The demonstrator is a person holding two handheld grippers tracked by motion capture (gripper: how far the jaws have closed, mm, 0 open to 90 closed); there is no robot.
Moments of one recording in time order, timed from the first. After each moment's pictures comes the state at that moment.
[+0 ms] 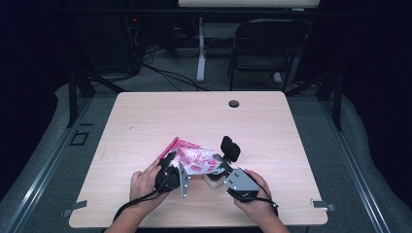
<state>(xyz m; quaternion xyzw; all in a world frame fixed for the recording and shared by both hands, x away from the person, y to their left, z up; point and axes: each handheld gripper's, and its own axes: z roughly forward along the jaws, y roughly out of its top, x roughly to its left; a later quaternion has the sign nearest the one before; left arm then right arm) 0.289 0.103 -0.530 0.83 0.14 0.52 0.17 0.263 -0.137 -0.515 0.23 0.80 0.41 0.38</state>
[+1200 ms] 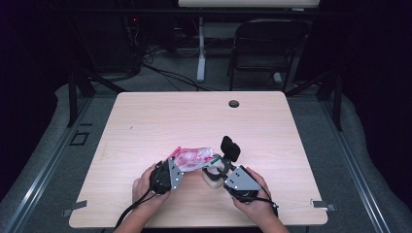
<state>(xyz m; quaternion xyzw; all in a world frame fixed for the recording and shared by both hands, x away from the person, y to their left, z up) 0.298 0.119 -0.544 0.84 0.24 0.41 0.27 0.264 -0.138 -0.516 0.24 0.79 0.43 0.37</state>
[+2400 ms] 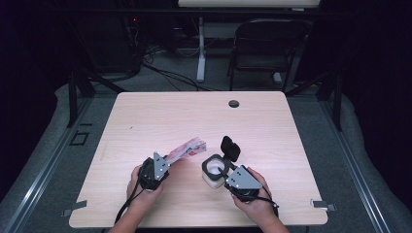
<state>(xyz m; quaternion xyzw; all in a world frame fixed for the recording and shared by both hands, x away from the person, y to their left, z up) 0.313 0.155 -0.542 0.82 0.32 0.33 0.34 0.266 -0.140 -0.518 0.25 0.79 0.43 0.36</state>
